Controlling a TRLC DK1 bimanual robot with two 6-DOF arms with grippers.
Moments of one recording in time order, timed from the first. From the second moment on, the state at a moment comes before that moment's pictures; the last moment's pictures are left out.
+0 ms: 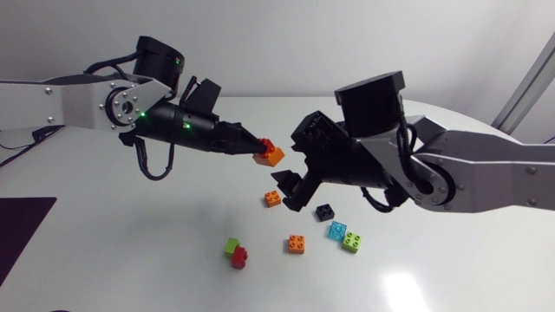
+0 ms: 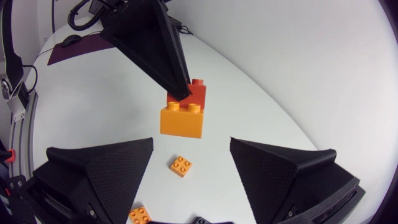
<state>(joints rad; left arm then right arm) -0.35 1.62 1.16 -0.30 0.73 -0.03 0.66 1.41 0.89 0.04 -0.08 -0.38</state>
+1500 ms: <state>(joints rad) -0.31 1.61 1.10 -0.23 0.84 -0.13 0.73 1.48 0.94 0.11 -0.03 -0.34</state>
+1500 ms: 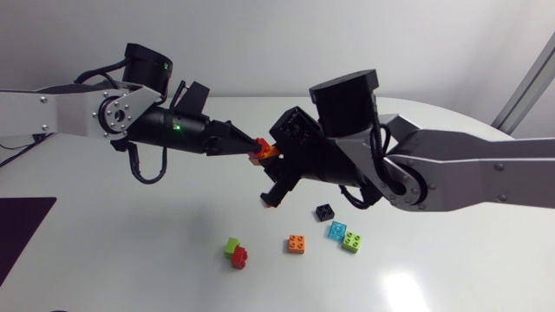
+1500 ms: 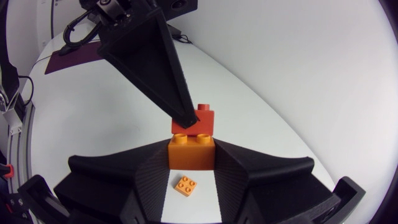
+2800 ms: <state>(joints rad) -0.28 1.75 0.90 -0.25 0.33 0.37 0.50 1.55 0.88 0.08 -0.18 -0.27</state>
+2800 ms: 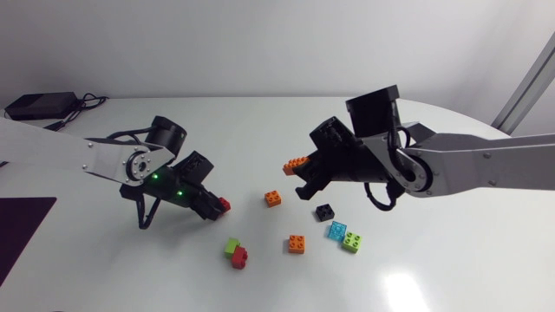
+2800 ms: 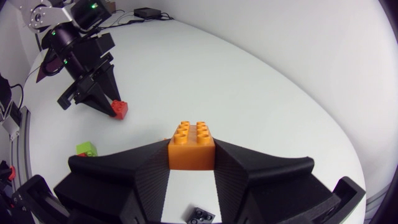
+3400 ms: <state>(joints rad) -0.34 1.73 0.83 -0.20 0.28 0.40 0.42 1.80 0.96 0.12 -0.24 -0.26</state>
